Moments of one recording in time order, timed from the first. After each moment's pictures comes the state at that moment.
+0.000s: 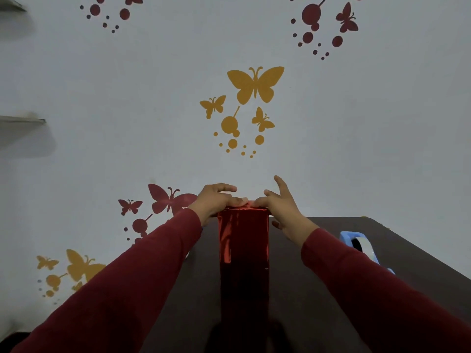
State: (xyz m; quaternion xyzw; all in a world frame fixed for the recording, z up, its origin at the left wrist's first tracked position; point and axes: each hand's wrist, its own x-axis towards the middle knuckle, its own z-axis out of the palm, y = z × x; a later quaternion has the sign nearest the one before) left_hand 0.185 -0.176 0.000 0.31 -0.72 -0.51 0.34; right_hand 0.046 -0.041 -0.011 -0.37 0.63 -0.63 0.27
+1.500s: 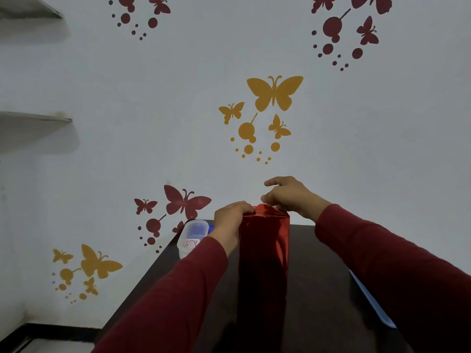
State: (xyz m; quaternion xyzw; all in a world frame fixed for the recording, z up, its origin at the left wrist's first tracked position) left_hand 0.198 -0.126 -0.017 0.31 -0.51 -0.66 0.45; right_hand 0.053 -0.060 0.043 -0.47 0.72 -0.47 0.18
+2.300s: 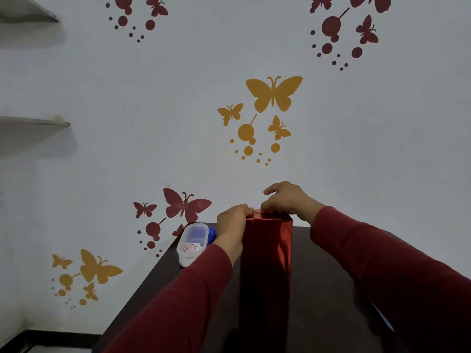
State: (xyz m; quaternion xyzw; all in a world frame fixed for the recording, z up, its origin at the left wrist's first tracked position) left_hand 0.186 -0.133 -0.024 0.36 -0.48 -0.66 0.46; right_hand 0.057 -0.073 0.043 -0.49 0.79 -0.37 0.10
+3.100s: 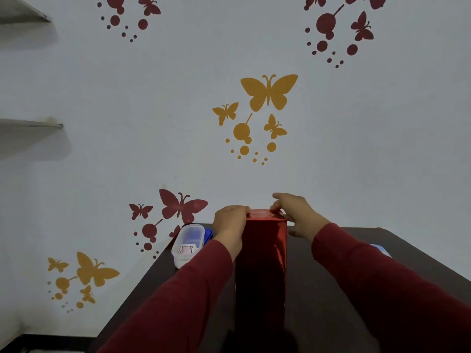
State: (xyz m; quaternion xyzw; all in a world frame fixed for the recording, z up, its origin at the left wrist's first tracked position) left_hand 0.168 -0.149 -0.027 0.41 -0.54 -0.56 0.48; right_hand 0.041 -0.063 0.014 -0.34 0.69 -0.58 0.27
